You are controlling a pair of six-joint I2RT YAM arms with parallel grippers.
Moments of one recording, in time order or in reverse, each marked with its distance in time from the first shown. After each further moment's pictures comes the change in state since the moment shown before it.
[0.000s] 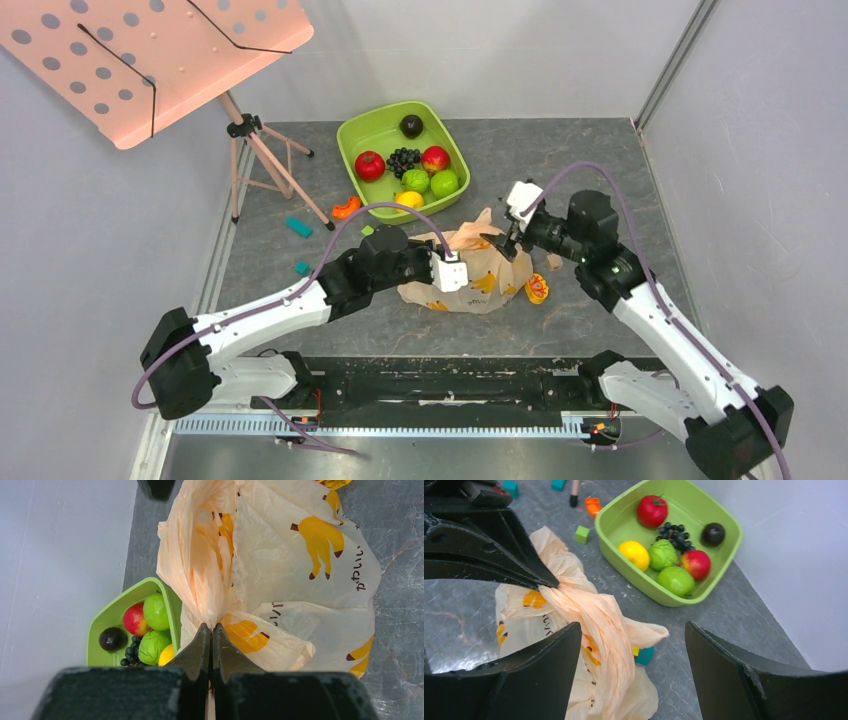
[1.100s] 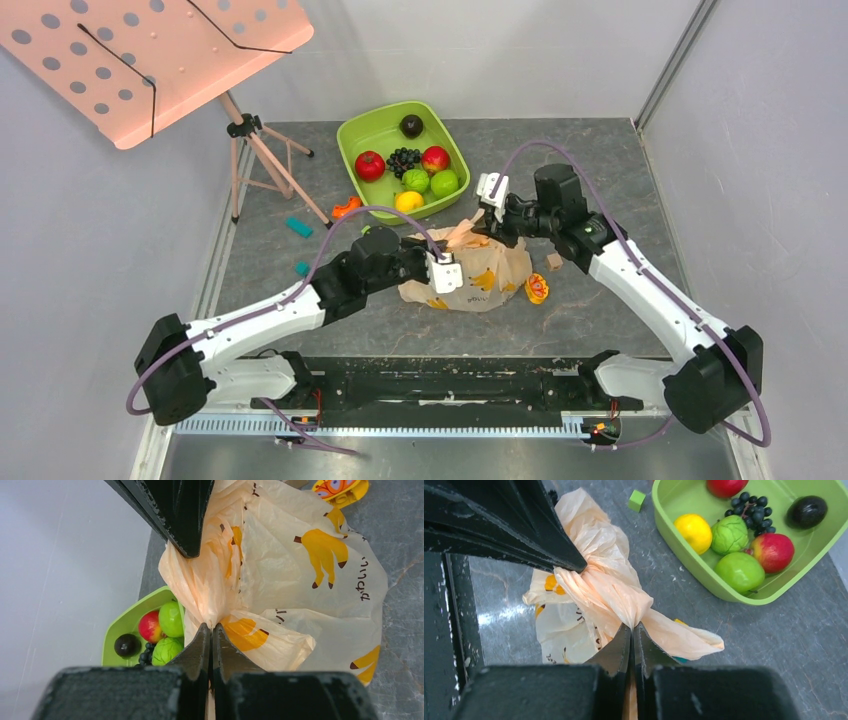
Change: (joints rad) left arm 0.006 -0.040 -0.024 0.050 0.030 0.024; right arm 0.000 0.314 0.233 -0.289 -0.194 -0.133
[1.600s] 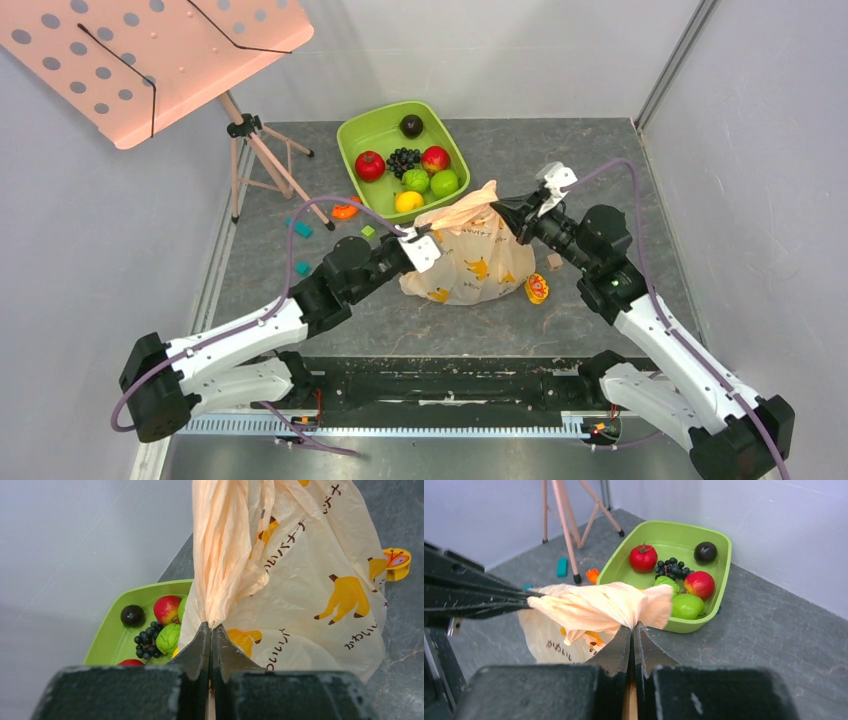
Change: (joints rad) left arm 0.003 -0.130 -0.092 0.214 -0.195 -0.274; right arm 0.003 -0.323 -0.285 0.542 0.287 0.527
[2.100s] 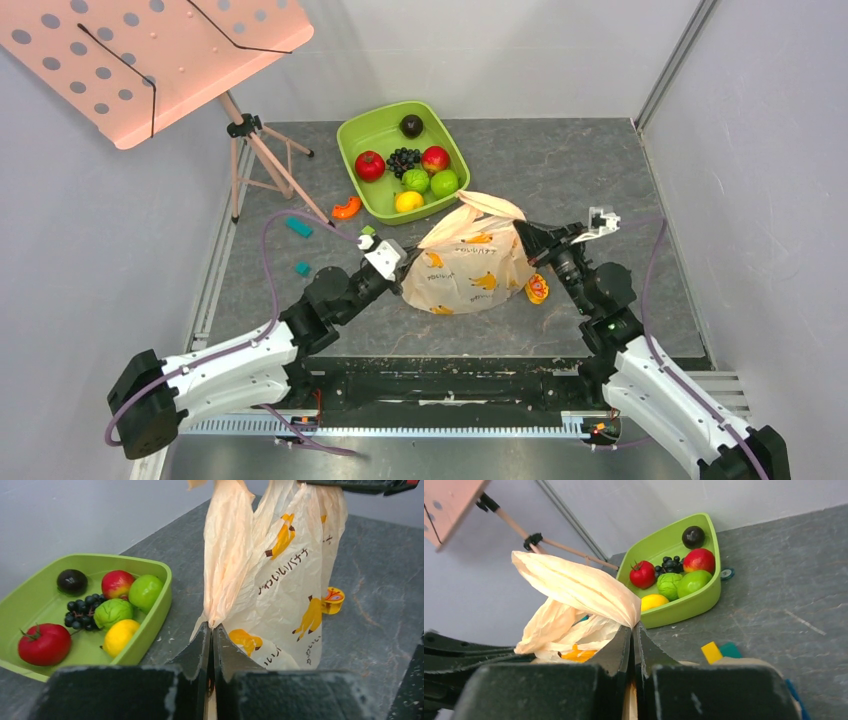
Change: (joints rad) left arm 0.000 -0.147 -0.254 0.222 -0.037 -0.388; right arm 0.001 -0.248 -0.410 0.323 0.355 0.550
